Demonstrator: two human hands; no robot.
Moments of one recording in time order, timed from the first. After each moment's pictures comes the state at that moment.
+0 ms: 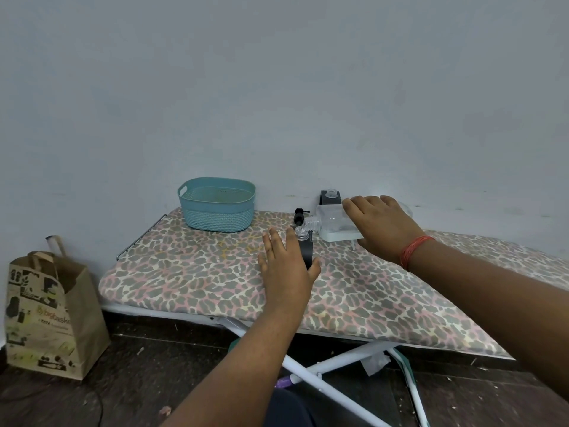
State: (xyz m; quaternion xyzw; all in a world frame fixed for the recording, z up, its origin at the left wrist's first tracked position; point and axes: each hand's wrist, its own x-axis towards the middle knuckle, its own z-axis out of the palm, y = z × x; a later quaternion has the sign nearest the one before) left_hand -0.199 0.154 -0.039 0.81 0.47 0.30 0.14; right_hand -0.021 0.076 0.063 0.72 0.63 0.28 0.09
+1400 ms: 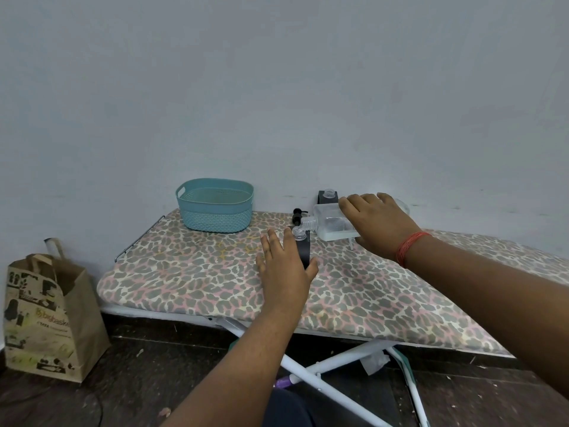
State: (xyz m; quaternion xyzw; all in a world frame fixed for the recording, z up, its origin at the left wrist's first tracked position) left_hand -0.199 0.154 -0.039 0.81 0.48 0.31 0.15; right_hand -0.021 0.076 0.066 0.72 0.63 0.28 0.09
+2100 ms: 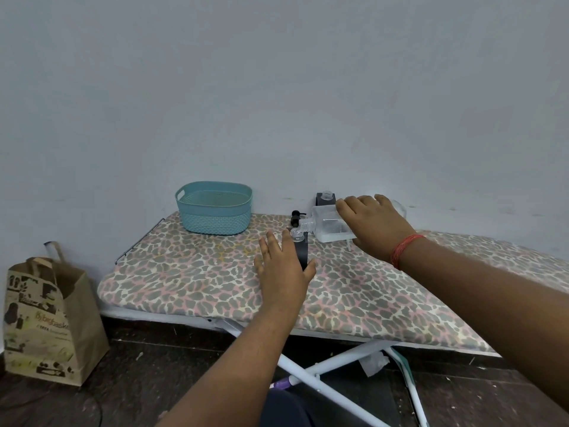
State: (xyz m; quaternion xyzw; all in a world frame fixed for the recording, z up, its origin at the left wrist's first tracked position) left_hand -0.200 0.153 -0.033 0.82 0.48 0.28 0.14; right_hand -0.021 0.076 0.063 0.72 0.62 0.30 0.09
